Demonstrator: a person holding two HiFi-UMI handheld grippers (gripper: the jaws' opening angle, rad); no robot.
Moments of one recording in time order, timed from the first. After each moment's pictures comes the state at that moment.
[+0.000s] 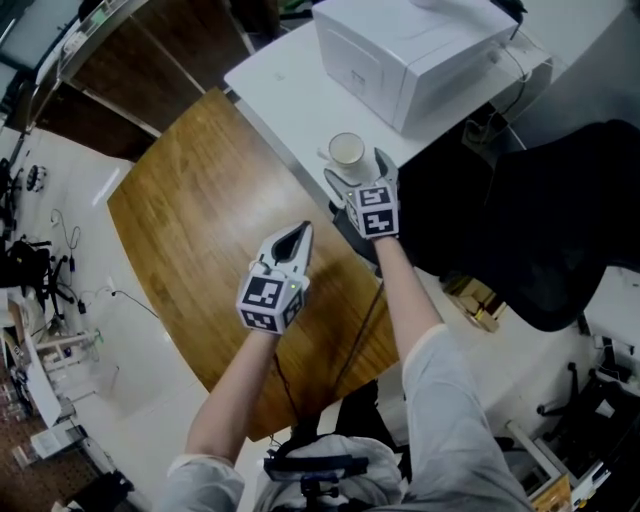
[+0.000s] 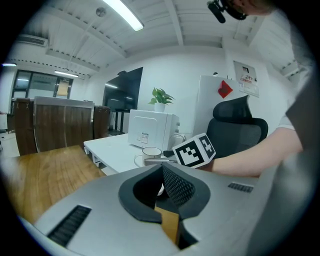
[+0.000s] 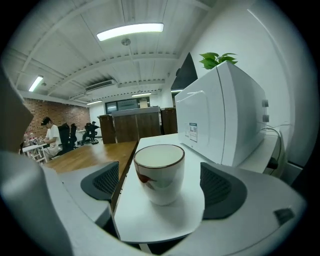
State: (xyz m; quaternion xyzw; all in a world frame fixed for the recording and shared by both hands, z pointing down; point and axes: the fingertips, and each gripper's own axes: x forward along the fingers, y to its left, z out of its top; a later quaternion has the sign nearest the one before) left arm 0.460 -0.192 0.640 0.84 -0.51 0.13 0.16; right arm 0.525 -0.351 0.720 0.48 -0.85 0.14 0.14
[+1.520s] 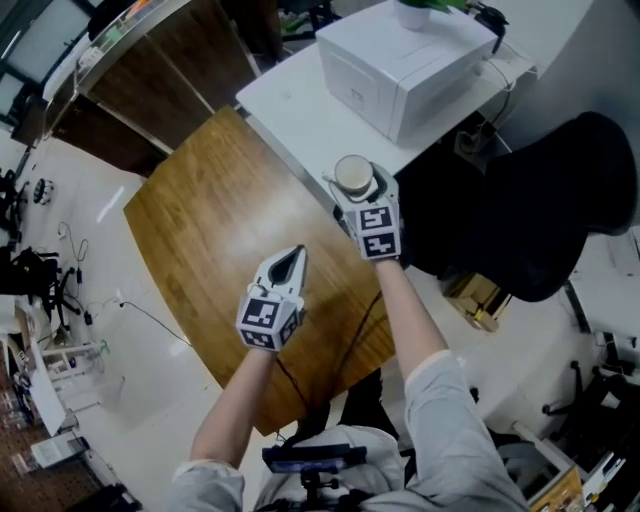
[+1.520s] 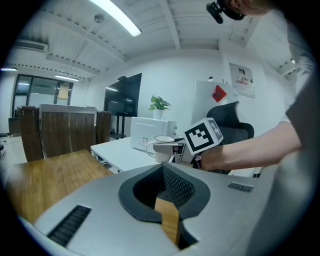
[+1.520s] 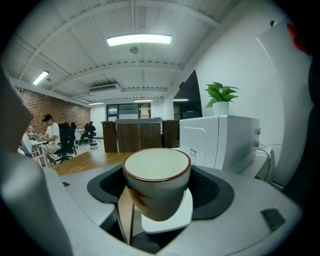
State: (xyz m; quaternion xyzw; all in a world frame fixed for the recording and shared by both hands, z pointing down) left arm 0.436 -0.127 0.603 0.84 -0.51 0.13 0.15; right arm 0.523 -0.289 0.624 0.49 -0.86 0.09 0.13
